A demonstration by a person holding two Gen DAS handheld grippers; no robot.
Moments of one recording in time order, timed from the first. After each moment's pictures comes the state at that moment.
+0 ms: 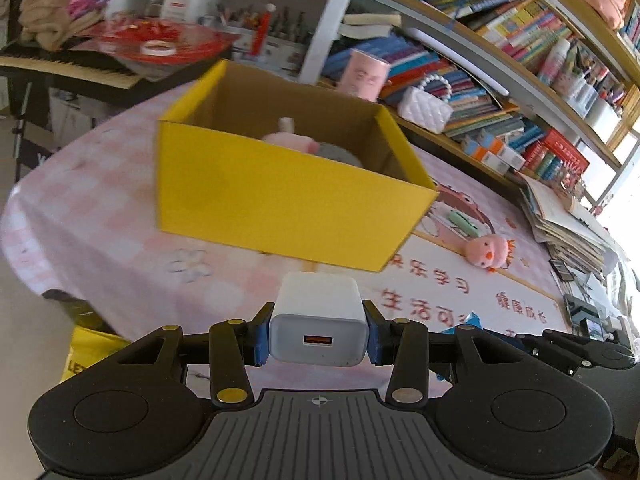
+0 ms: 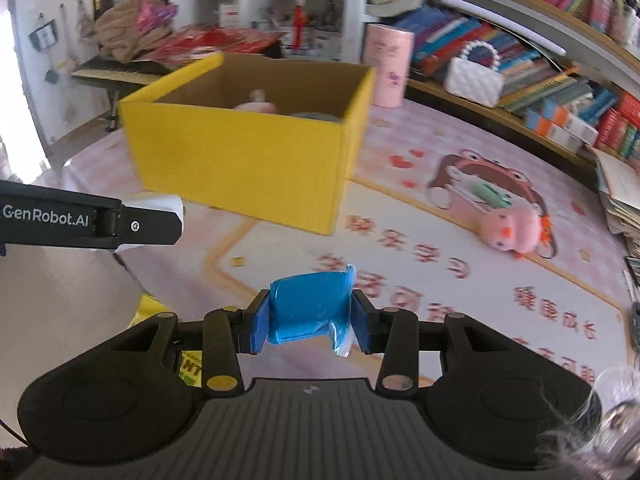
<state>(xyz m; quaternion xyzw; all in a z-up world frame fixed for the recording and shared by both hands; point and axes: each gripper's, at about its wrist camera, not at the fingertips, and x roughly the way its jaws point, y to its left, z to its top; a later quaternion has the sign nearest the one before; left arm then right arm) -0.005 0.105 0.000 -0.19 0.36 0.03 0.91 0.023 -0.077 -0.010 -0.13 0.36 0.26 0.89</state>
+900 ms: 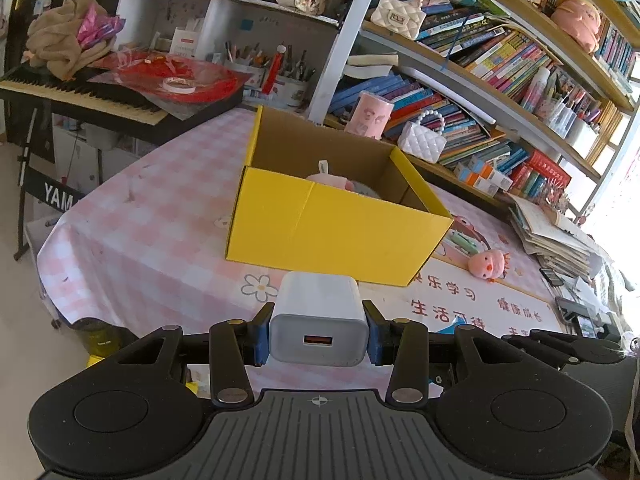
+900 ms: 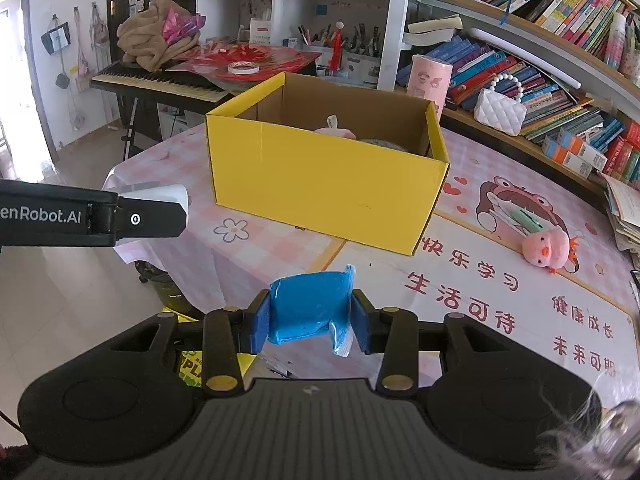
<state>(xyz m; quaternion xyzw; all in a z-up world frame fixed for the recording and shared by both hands) -0.058 0.163 0.017 -0.18 0.31 0.01 0.93 -0.033 -0.008 0.007 -0.13 0.34 0.25 0.90</state>
